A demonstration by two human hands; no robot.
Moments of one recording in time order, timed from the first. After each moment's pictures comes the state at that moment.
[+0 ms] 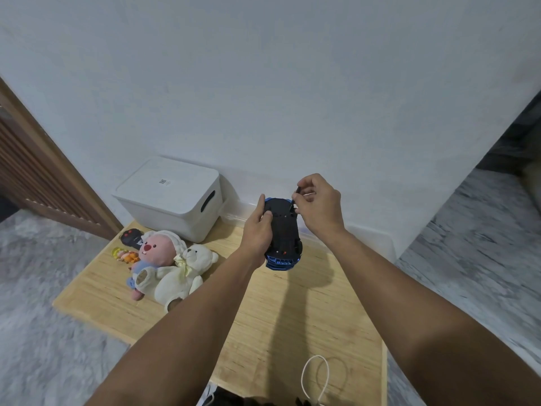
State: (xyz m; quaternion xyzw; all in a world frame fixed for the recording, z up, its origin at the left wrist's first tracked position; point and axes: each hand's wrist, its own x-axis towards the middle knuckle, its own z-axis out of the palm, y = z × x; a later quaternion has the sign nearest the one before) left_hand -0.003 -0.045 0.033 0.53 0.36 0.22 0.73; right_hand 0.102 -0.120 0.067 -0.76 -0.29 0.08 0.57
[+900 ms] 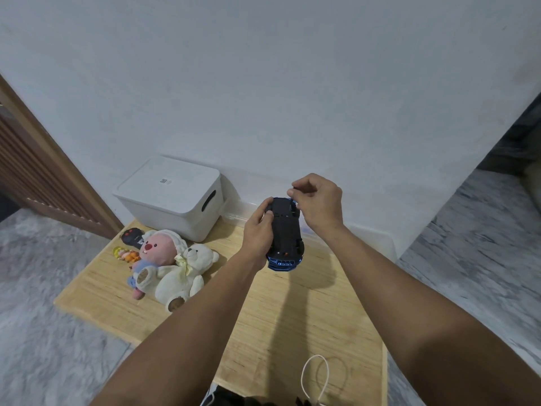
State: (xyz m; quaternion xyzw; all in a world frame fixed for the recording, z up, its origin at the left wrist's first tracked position) left_hand -0.008 -0.053 0.038 0.52 0.37 0.24 0.73; right_hand 0.098 -0.119 0.077 -0.76 -0.29 0.08 0.58
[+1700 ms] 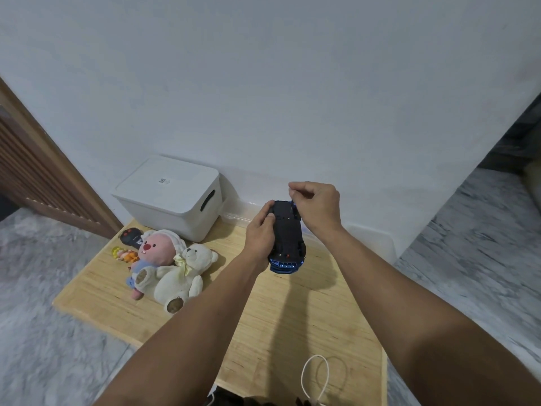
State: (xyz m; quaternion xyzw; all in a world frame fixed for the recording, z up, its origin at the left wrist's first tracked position) left_hand -0.006 -0.059 0.040 0.50 0.38 0.23 0.74; right_hand 0.096 -0.119 0.074 -0.77 -0.28 0.09 0.57
